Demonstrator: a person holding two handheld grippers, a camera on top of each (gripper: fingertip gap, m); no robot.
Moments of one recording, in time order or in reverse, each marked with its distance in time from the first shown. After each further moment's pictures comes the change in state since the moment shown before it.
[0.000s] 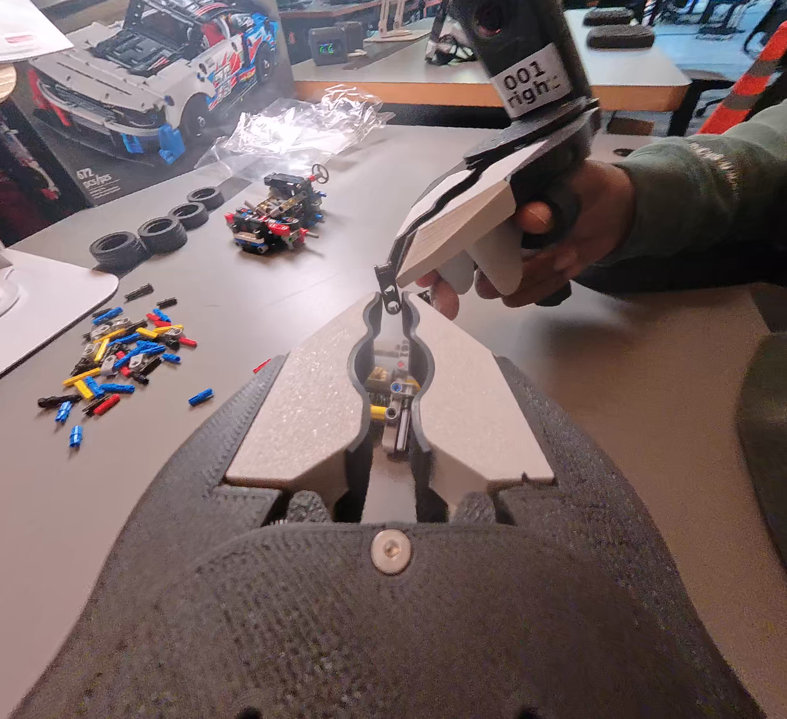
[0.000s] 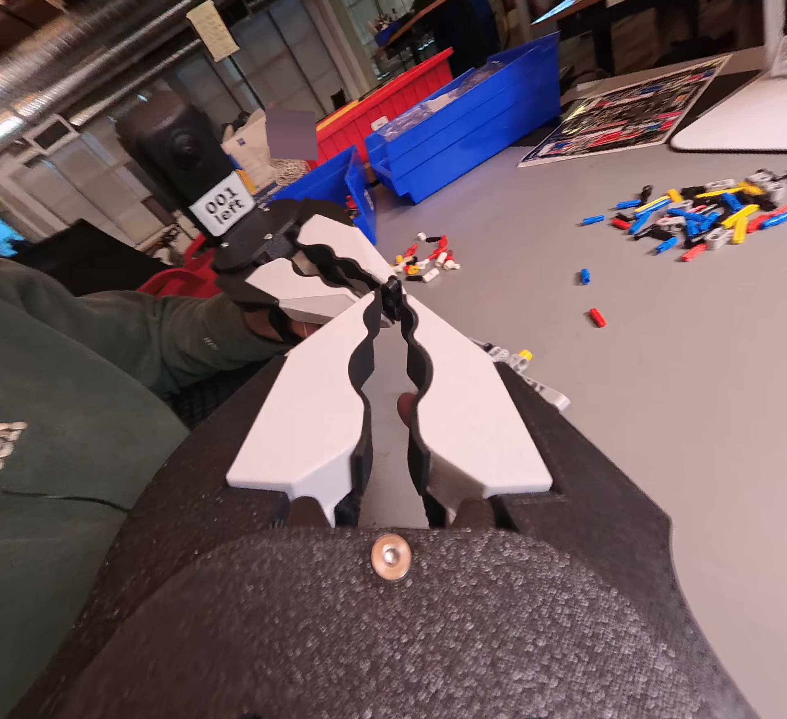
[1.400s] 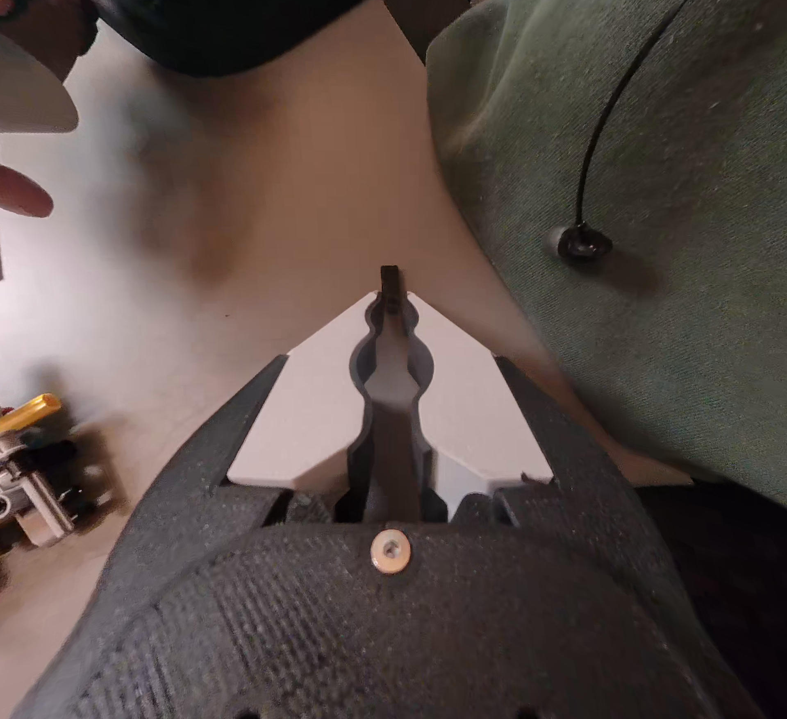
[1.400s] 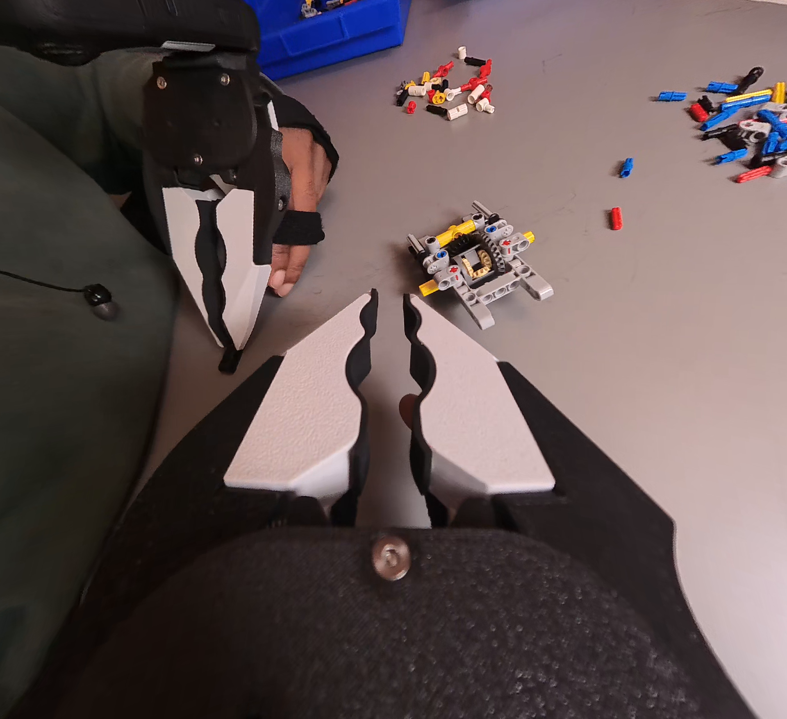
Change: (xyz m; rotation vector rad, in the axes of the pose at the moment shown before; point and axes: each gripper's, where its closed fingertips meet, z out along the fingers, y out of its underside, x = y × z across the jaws) left arm 0.148 0.094 -0.035 -0.486 0.790 0.229; right arm 0.010 0.059 -0.038 -0.447 -0.085 -0.258
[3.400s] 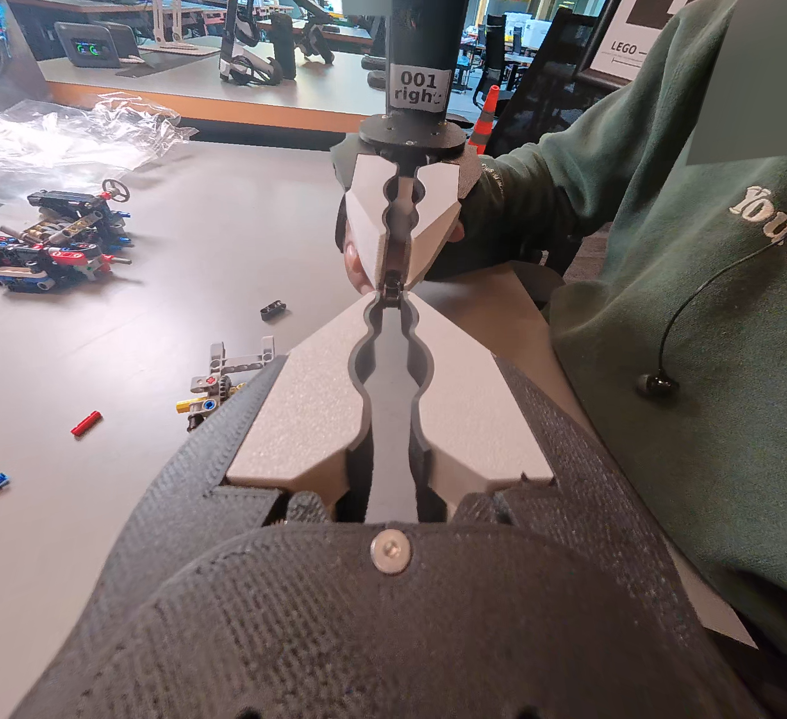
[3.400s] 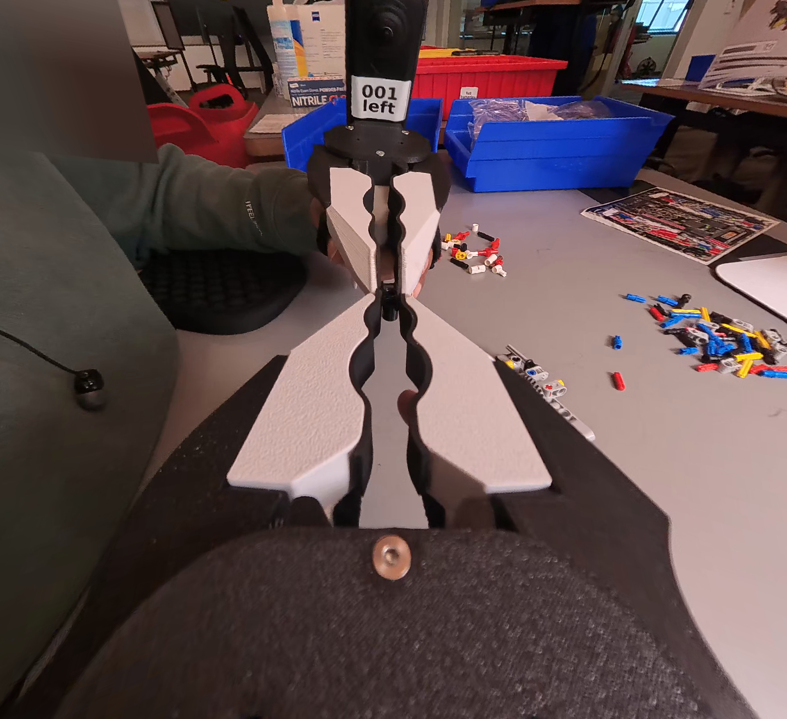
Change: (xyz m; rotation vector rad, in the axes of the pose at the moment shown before) left arm -0.064 -0.055 -0.102 0.576 -0.325 -0.153; right arm -0.056 -0.054 0.006 0.324 0.062 -0.248
